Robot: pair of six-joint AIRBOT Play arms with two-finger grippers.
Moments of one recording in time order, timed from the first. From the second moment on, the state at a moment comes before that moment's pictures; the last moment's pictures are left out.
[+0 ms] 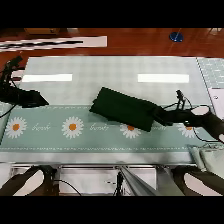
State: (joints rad) left arm 0.22 -1.04 1.07 1.09 -1.49 -1.24; right arm -0.02 -1.18 0.51 -0.64 0.75 1.31
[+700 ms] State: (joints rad) left arm 0.22 -0.96 1.07 1.04 -1.44 -1.24; right arm -0.16 -0.96 0.94 -0.85 1.02 1.49
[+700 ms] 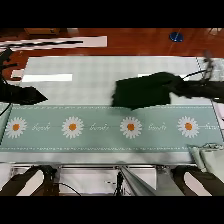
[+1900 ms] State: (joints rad) left arm 0.23 -0.96 1.07 1.08 -1.19 -1.09; right arm -0.97 -0.76 1.19 -2.03 1.84 1.57
